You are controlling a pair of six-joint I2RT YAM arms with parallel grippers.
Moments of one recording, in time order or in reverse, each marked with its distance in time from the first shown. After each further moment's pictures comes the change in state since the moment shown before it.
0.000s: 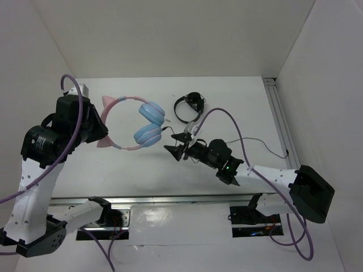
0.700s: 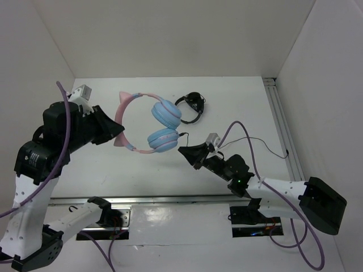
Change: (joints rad) left arm 0.000 -0.122 -0.108 0.213 0.355 -0.070; right arm 0.000 -0.151 -0.280 0.305 0.038 0.122
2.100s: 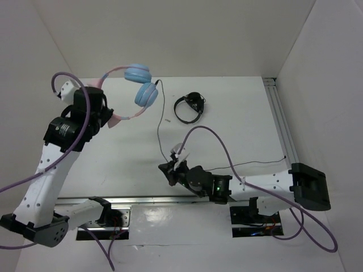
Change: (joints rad) left arm 0.000 0.158 -0.025 0.153 -0.519 -0.352; right arm 0.419 0.218 0.227 -0.352 0.534 0.163
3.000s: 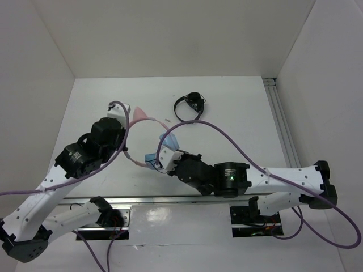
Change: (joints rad) left arm -0.278 -0.199 -0.394 0.130 0.013 0.770; right arm 0.122 -0.043 0.673 -1.163 0.301 -0.537
